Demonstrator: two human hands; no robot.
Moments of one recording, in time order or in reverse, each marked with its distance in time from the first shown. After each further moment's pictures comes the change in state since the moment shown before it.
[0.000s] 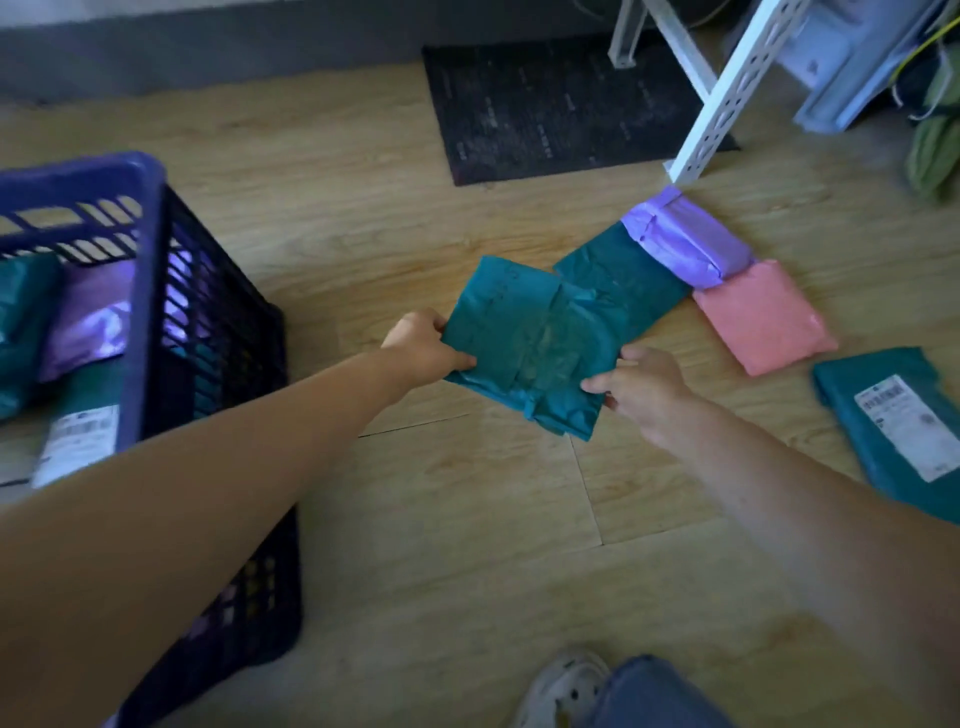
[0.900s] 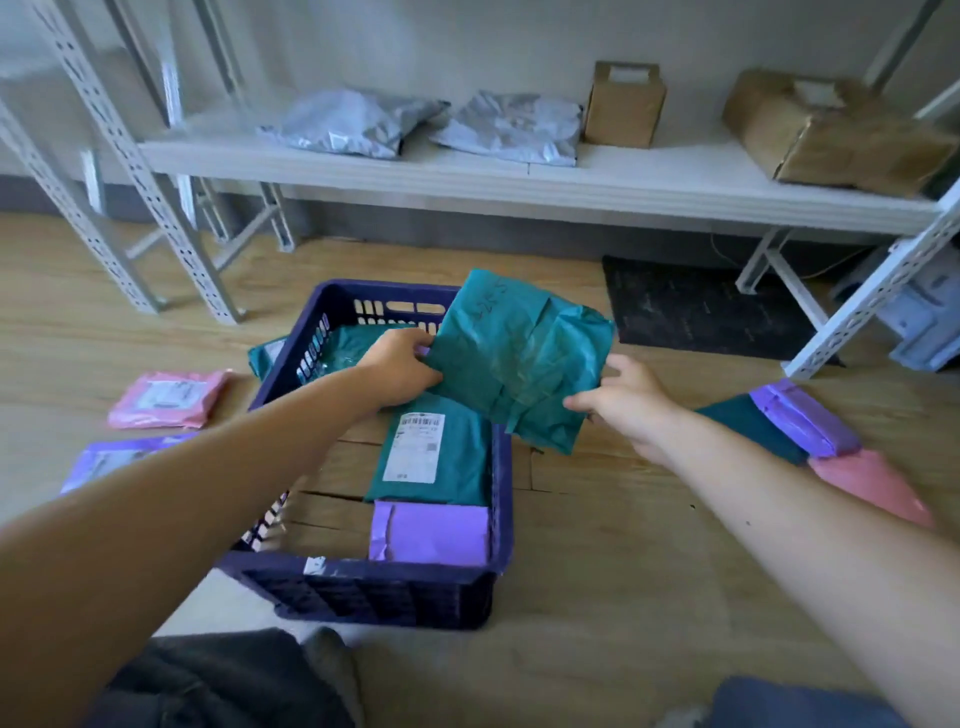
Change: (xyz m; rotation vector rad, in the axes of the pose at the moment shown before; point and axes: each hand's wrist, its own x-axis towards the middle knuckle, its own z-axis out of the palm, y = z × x) left_hand -0.249 -0.140 -0.260 -0.135 0.389 0.138; right_hand -0.259 -0.102 0.196 -0.249 -0.261 -0.420
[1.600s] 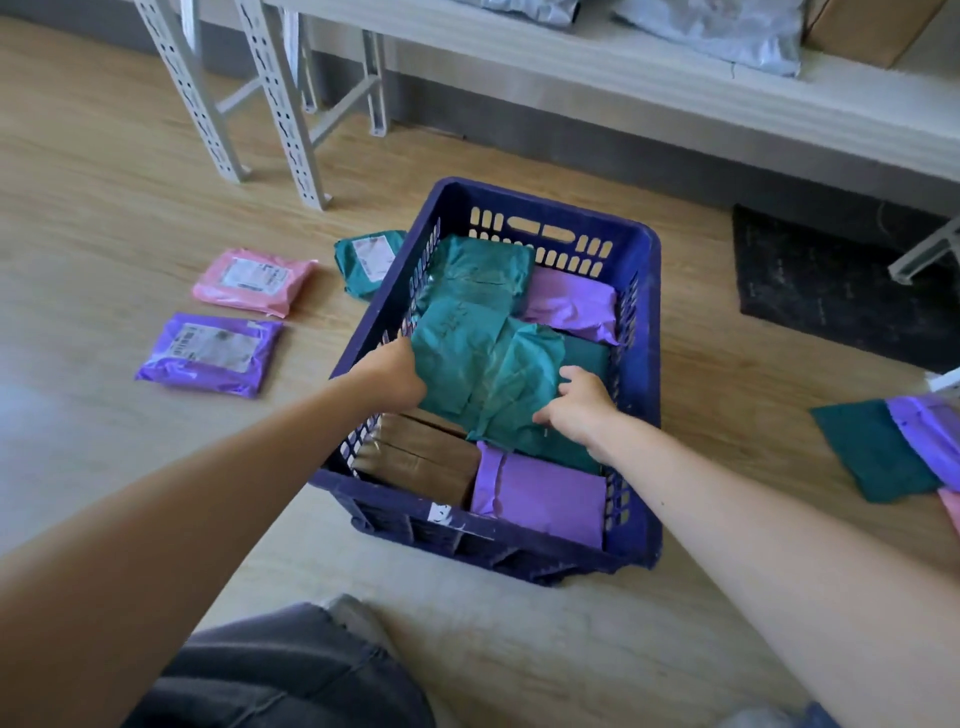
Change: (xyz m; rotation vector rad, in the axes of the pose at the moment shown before) left_hand -0.002 -0.171 -0.049 0.318 -0.147 -0.303; right_hand 0.049 0.048 0.207 -0.351 -0.198 0.107
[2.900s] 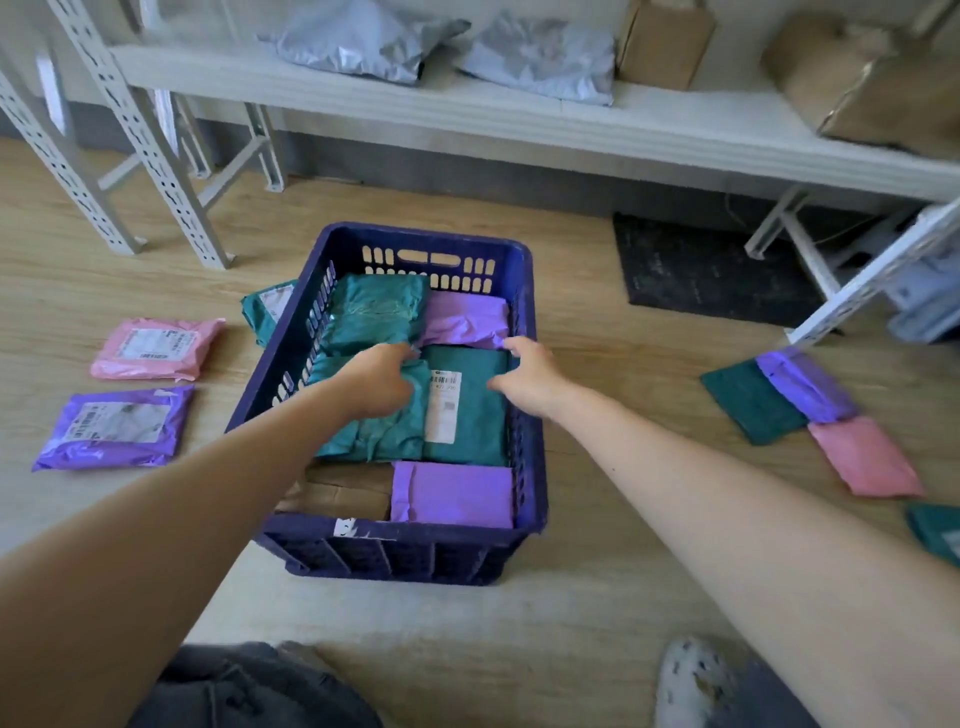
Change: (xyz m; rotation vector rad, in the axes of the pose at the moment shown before) left_hand -0.029 0.095 0.010 0.095 0.032 0.286; right_hand -0.057 -0.013 -0.087 -0.132 0.102 -0.168
